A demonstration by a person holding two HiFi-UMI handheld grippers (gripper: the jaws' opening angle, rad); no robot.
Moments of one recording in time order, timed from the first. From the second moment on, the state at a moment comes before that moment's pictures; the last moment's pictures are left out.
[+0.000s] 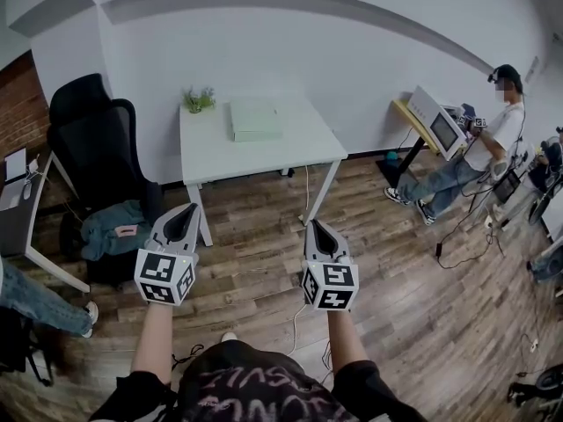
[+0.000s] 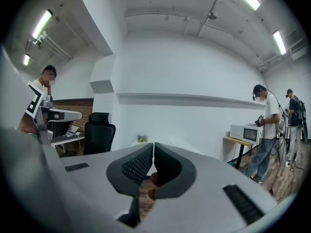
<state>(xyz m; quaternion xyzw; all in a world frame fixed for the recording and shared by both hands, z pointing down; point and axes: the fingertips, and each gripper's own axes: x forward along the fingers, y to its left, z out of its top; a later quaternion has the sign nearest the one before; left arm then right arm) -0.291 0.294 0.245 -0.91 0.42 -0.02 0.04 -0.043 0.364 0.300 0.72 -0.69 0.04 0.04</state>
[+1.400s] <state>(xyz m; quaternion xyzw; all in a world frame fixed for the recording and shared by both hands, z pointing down) -0.314 0.179 0.268 -0.93 0.37 -0.04 0.02 -0.068 0.265 0.307 0.75 -0.66 0.03 0.06</state>
